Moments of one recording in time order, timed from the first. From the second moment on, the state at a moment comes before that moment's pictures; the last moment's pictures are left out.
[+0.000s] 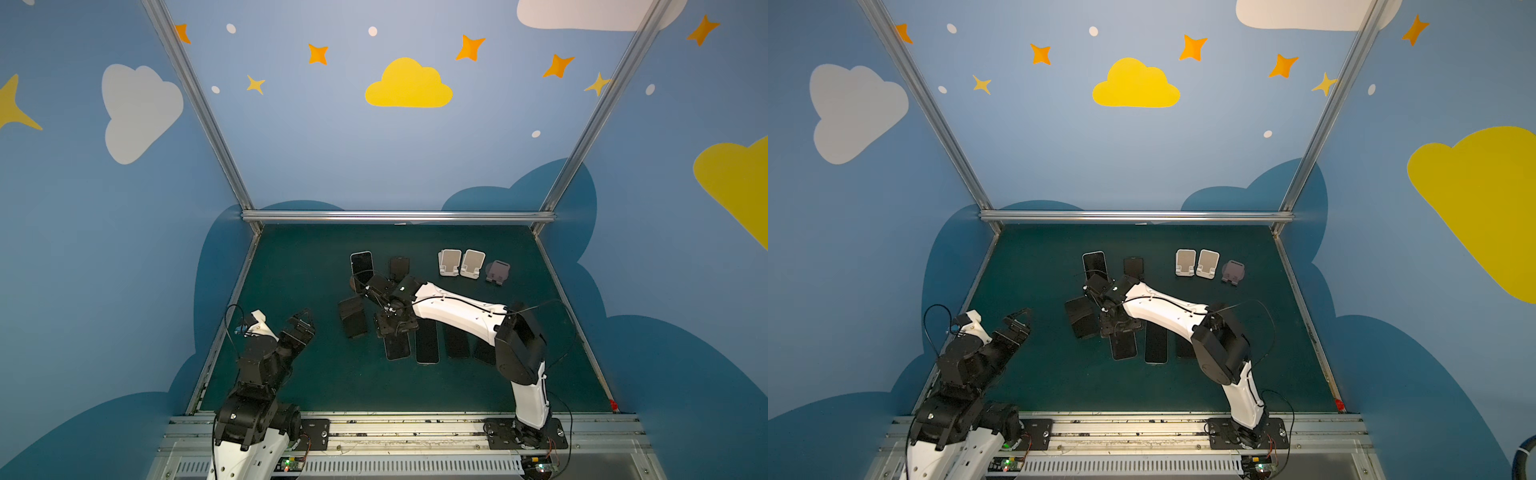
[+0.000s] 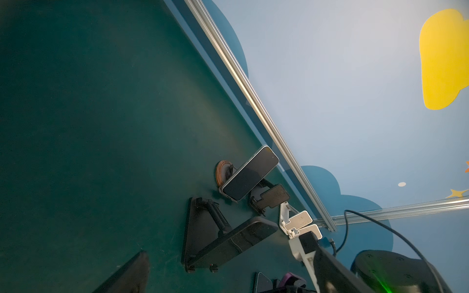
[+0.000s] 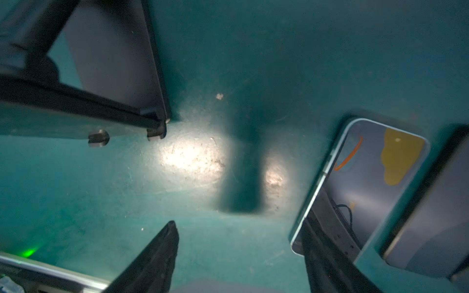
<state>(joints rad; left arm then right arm) -0.16 0.26 0.50 -0.60 -0.05 -0.98 1.03 2.02 1.68 -1.04 0.06 0.72</state>
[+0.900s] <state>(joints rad) -0.16 0.30 0.50 -0.60 -0.03 -0.98 0.98 2.07 1.53 -0.81 0.07 0.74</state>
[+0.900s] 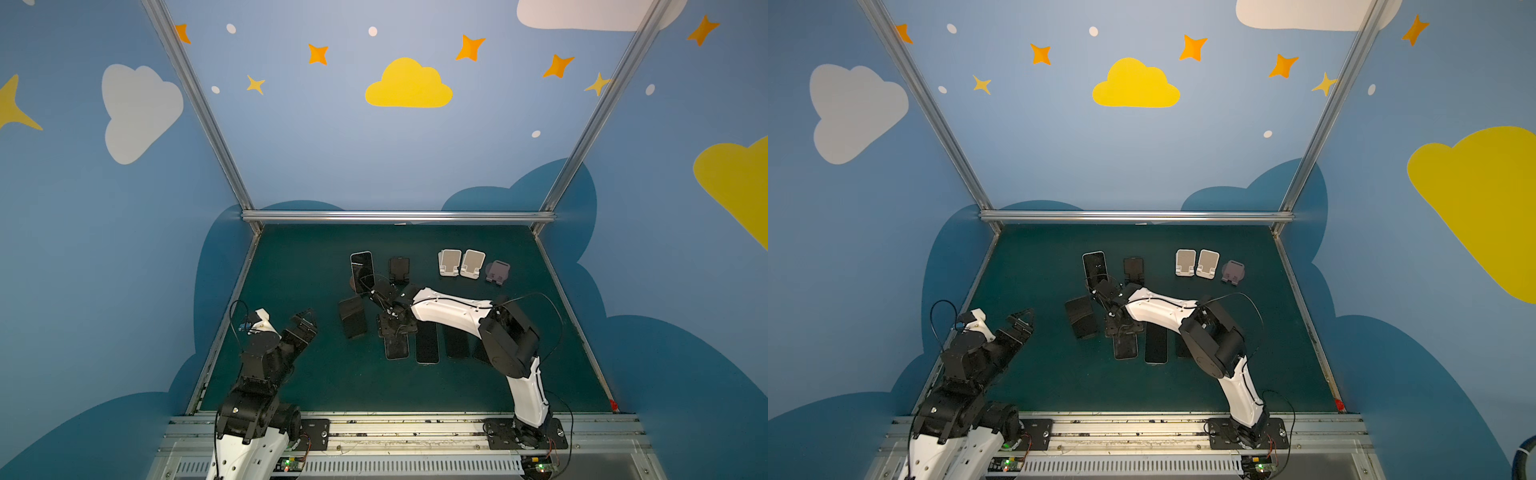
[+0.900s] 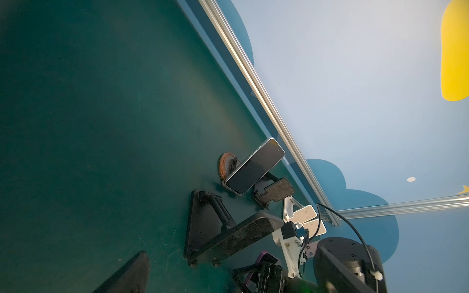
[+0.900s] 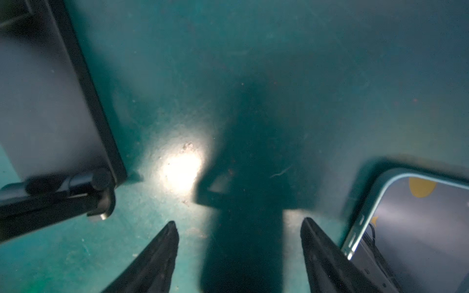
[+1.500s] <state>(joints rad) -0.16 0.27 0.50 -0.61 -0.05 -0.98 0.98 2.08 1.52 -0.83 0.06 0.77</state>
